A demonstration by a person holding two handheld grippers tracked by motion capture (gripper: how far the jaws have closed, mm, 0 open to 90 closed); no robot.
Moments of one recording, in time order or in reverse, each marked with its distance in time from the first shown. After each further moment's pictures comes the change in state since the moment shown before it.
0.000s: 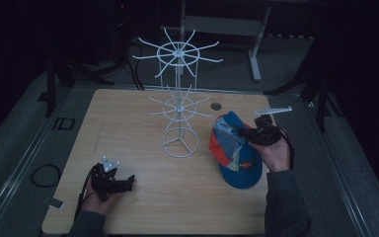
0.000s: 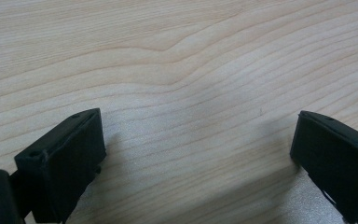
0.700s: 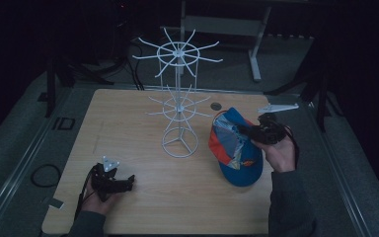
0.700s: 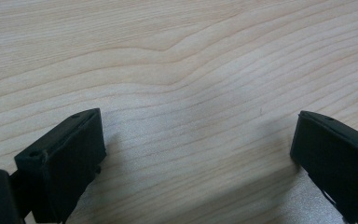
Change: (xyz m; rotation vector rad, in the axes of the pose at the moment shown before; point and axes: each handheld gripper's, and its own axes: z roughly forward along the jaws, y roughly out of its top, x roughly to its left) left arm 0.000 0.000 0.000 0.001 0.000 0.003; right arm 0.011 0.010 -0.024 -0.044 0.028 -0.056
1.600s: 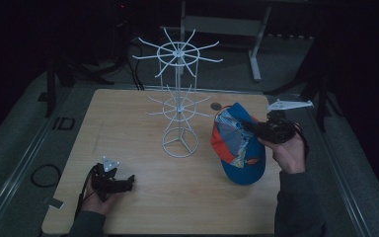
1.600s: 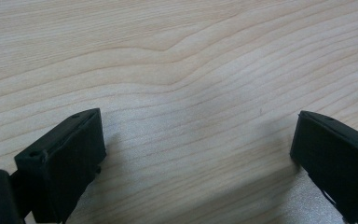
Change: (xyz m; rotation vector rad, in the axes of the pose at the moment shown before) left arm 0.000 0.000 0.000 0.002 -0.001 0.001; right arm 0.007 0.010 -0.031 -0.055 0.026 -0.040
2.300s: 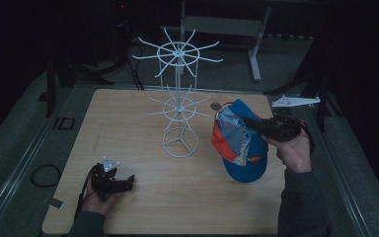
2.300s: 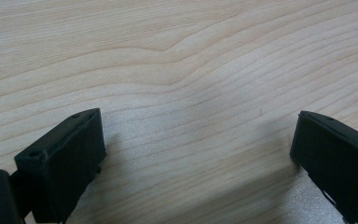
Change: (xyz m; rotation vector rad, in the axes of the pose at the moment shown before) left arm 0.000 0.000 0.000 0.000 0.000 0.000; right arm 0.003 0.010 -0.017 -0.035 0.041 -0.019
